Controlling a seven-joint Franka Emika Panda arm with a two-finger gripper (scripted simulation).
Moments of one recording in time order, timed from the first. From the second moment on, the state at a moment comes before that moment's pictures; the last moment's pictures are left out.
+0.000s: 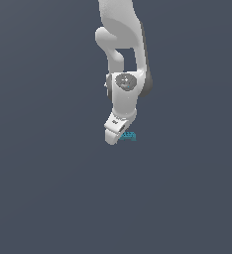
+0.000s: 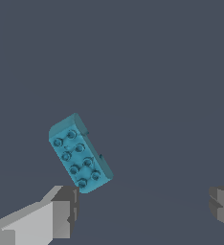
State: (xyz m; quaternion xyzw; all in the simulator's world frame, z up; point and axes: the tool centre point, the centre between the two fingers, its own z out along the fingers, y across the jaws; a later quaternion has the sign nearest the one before) arm -0.058 0.027 0.098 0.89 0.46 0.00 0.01
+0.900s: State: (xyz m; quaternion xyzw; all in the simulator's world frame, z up) arm -0.094 0.062 0.074 0.75 0.66 0.00 0.00
